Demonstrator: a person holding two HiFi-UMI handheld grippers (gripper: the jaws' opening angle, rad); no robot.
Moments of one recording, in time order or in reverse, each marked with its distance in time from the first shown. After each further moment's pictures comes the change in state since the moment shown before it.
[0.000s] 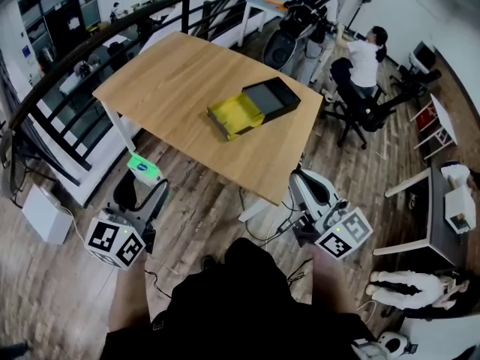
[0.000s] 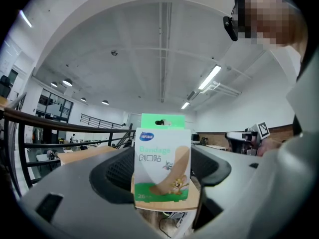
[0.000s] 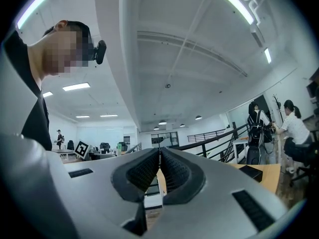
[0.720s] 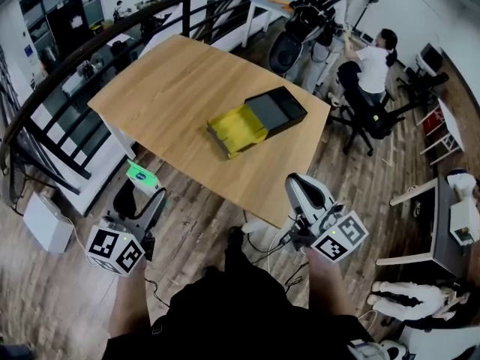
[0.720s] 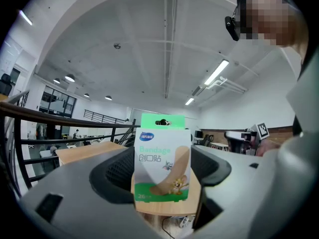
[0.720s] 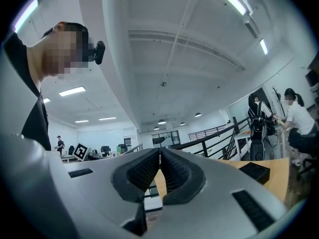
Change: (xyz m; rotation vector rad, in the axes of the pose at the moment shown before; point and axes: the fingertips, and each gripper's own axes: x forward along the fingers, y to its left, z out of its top) left arm 0.082 0.047 -0.017 -0.023 0.055 0.037; right arm 0.068 -0.083 -0.020 0.065 -0.001 0.013
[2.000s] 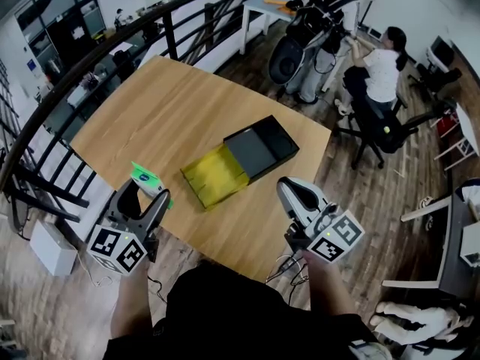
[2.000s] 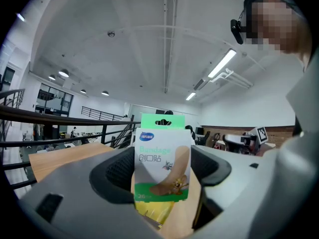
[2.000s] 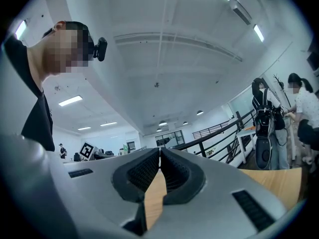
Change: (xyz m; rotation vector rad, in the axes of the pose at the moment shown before) left arm 0.251 0.002 0.024 0.004 0.049 -0.008; right arm 0.081 -0.221 0.024 0.071 -0.011 0.064
